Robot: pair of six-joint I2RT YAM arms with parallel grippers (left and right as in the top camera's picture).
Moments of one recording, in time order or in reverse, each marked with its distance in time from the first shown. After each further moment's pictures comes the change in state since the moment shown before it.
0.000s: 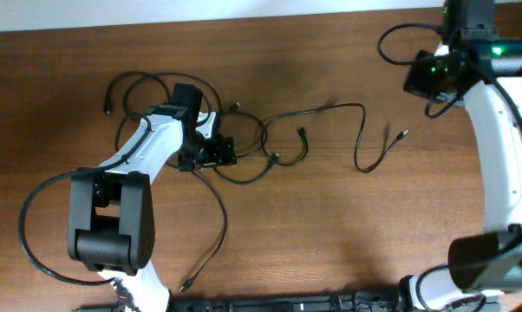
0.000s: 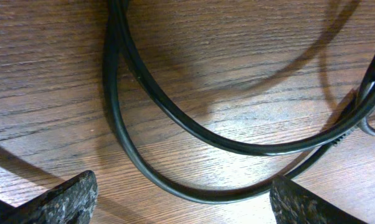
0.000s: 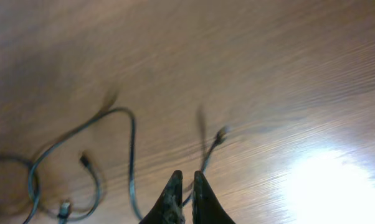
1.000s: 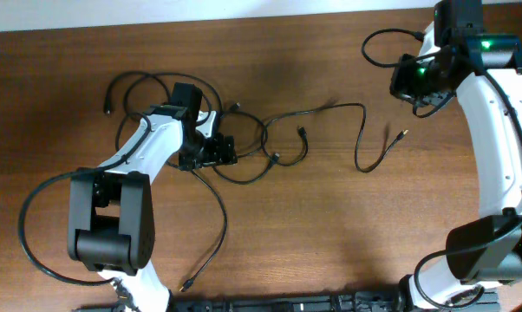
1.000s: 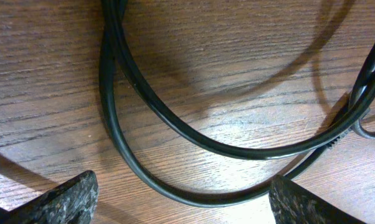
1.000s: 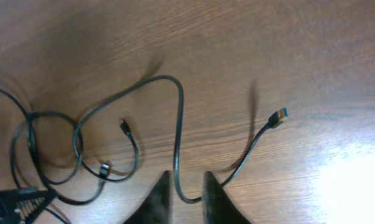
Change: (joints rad) left arm 0.000 0.000 0.000 0.013 0.006 0.000; right arm 0.009 0.039 0.000 -0.016 -0.203 -0.029
